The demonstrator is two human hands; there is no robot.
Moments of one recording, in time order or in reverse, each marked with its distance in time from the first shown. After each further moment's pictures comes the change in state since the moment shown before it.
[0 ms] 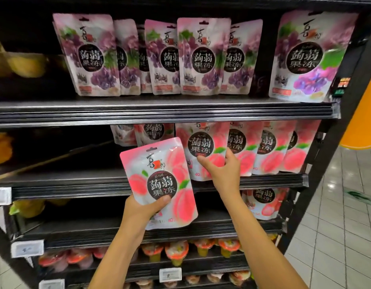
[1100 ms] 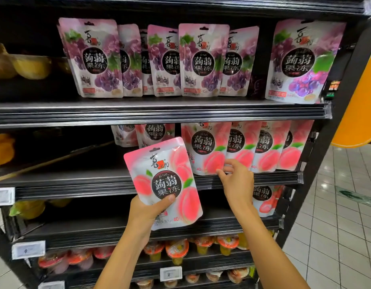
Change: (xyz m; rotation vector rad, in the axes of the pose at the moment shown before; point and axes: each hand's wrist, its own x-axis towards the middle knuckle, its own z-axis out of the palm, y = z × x) left_hand -0.012 0.007 0.007 -0.056 -0.036 -0.007; right_hand -0.020 0.014 -0.026 -0.478 0.136 -0.024
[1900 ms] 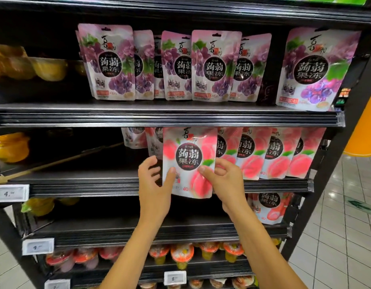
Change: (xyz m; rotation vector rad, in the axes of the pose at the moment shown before) left_hand 0.016 0.038 0.026 0.338 0.266 0.366; right_hand -0.022 -0.061 0.006 0.680 -0.294 0.080
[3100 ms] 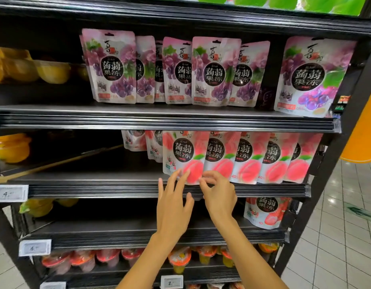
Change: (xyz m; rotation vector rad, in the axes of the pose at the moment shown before) left_hand -0.023 -0.037 0.034 0.647 -0.214 0.330; right_hand -0.001 0.040 0.010 -0.670 0.237 -0.040
